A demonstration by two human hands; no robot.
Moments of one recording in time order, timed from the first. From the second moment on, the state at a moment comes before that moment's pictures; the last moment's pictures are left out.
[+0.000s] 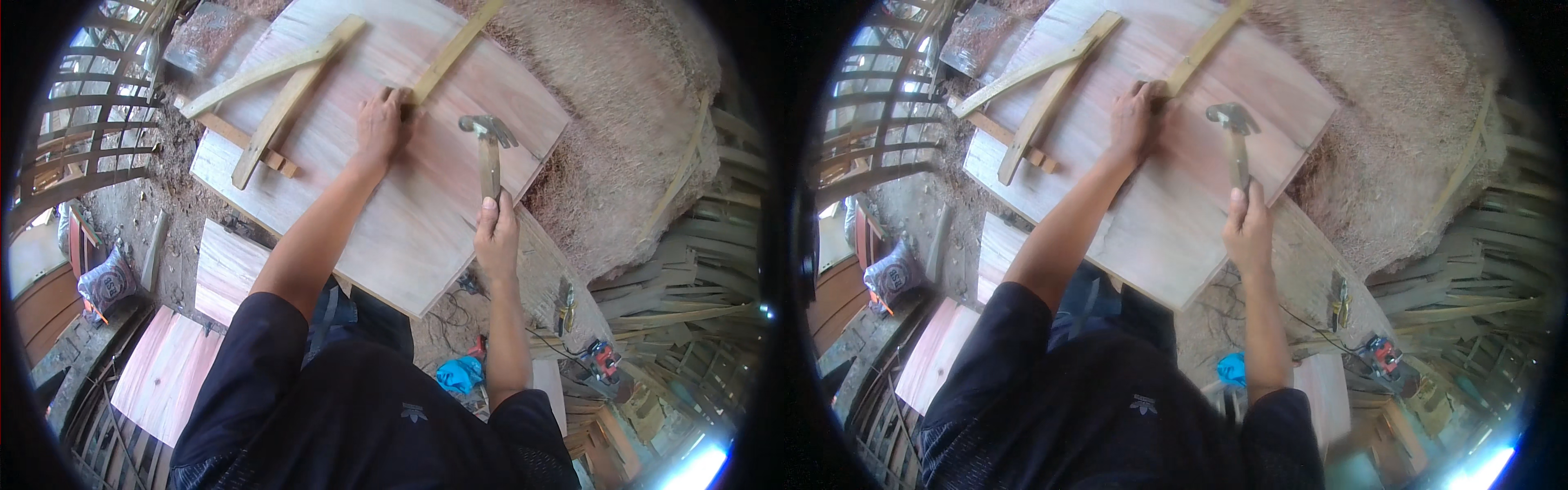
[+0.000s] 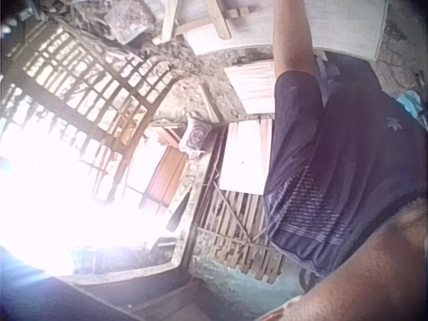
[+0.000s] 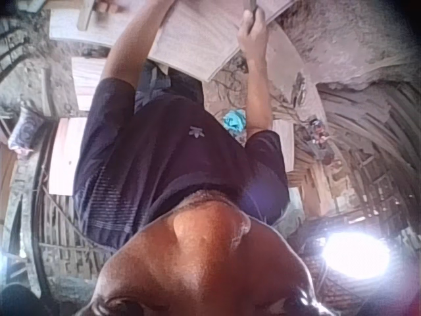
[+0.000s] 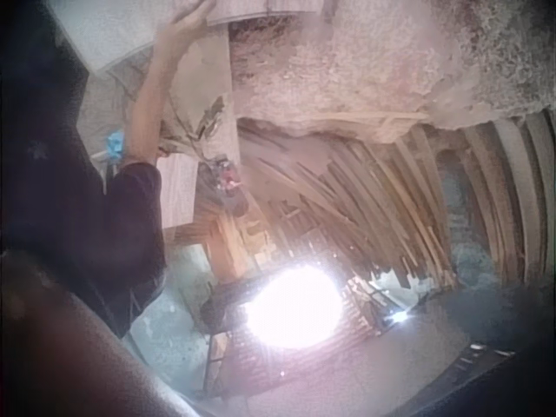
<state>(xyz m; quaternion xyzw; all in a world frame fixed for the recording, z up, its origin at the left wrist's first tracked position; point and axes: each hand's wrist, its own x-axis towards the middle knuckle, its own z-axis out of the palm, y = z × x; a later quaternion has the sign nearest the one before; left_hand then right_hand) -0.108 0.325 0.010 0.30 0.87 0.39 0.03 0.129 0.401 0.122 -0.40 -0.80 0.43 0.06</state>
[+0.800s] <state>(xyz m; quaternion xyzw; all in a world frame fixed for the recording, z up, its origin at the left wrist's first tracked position) -0.039 0.227 0.126 0.18 0.57 0.52 0.62 0.246 0.381 0.159 -0.49 -0.70 0.43 0.29</state>
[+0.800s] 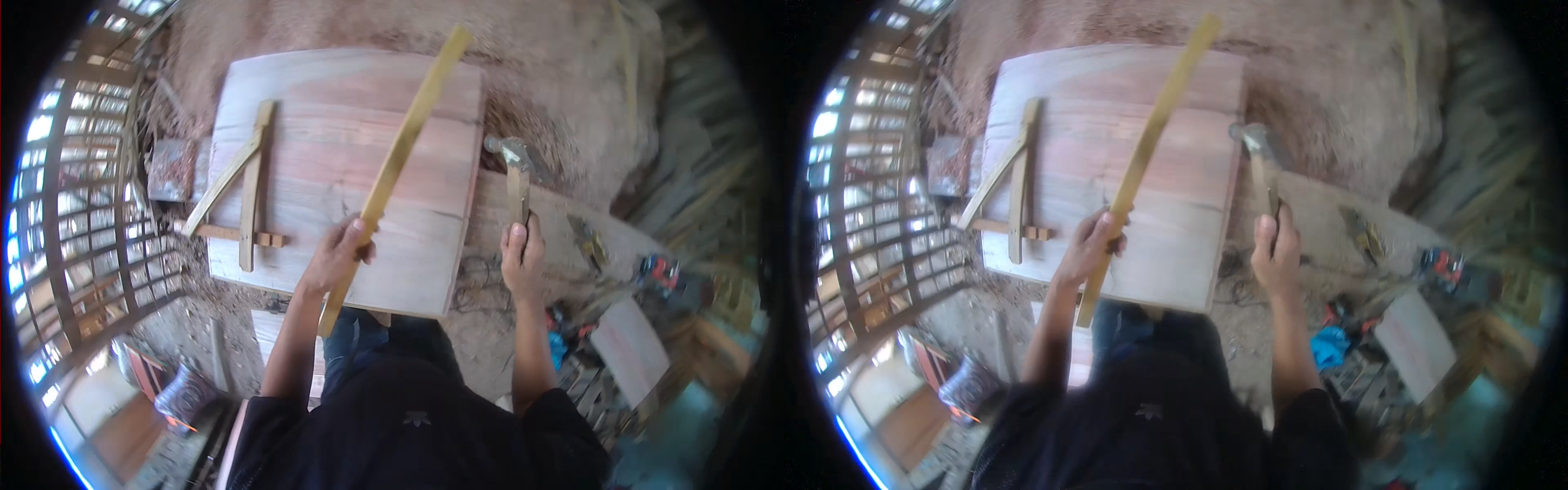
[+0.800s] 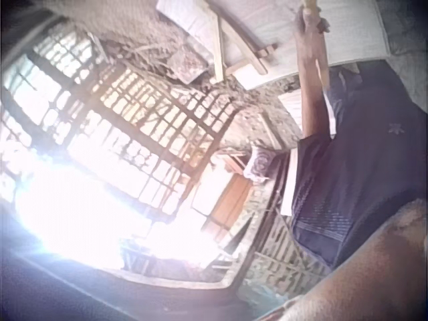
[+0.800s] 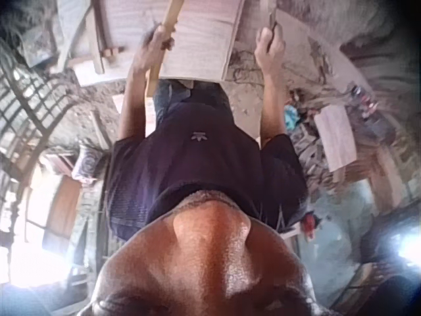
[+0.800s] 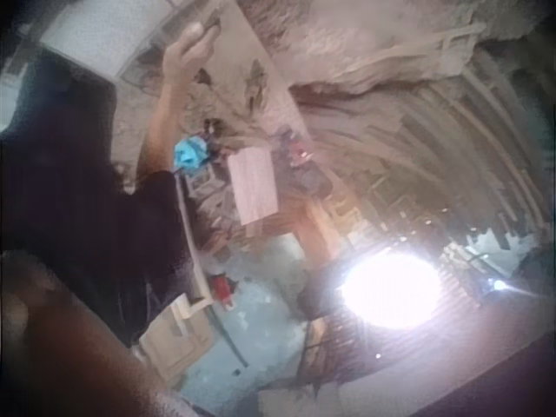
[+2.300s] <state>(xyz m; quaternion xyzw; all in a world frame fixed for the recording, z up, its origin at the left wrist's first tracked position) 0.081 0.222 0.134 0.12 0.58 0.26 0.76 0.326 0.398 0.120 -0.58 -0.76 0.29 0.06</state>
